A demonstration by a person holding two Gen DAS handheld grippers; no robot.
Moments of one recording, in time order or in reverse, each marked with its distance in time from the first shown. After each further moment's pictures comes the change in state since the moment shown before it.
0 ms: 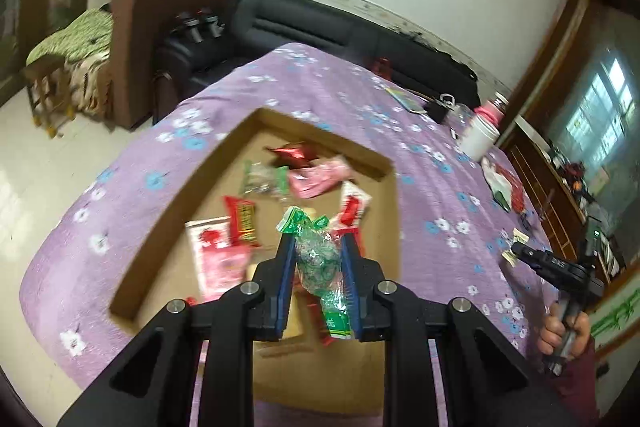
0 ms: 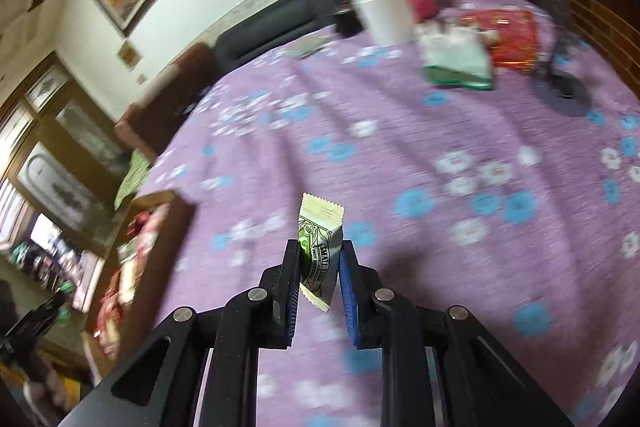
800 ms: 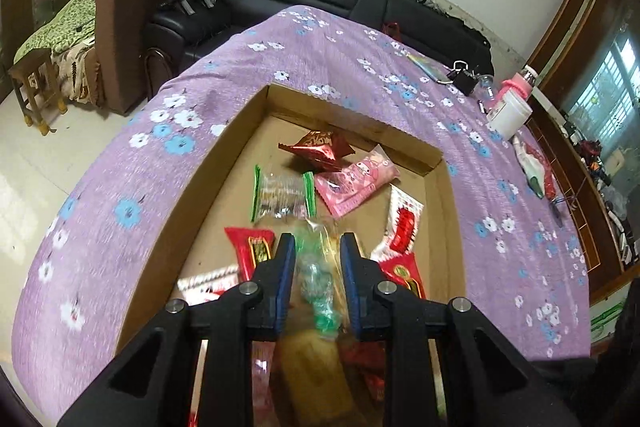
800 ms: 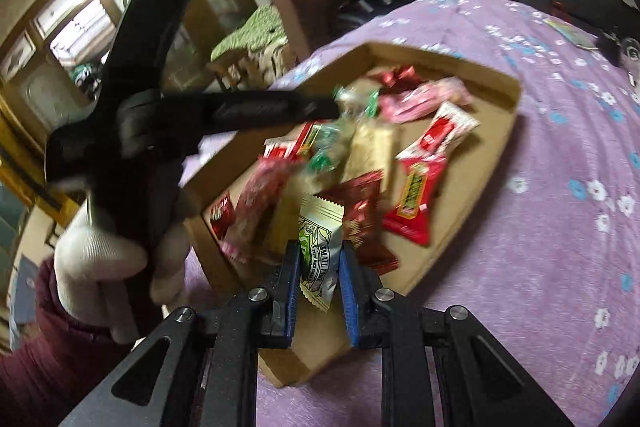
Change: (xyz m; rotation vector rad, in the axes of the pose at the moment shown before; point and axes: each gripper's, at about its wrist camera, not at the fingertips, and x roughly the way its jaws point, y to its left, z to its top) left arm 0.086 0.024 0.035 0.054 0.140 0.023; right arm 0.081 0.267 -0.118 -0.521 0.301 0.219
